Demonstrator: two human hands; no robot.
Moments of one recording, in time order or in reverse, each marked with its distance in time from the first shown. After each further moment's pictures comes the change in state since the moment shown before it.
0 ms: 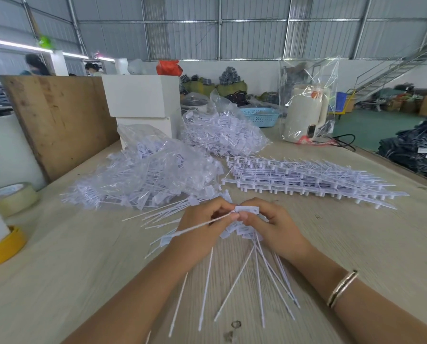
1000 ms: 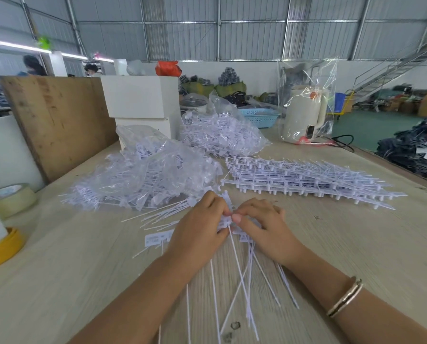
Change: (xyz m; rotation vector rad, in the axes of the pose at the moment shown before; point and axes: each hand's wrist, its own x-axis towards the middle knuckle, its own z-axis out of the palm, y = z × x) left_hand -0.002 0.003 0.000 0.561 -0.065 0.152; right_hand -0.002 0.000 0.007 -0.465 -0.029 0.160
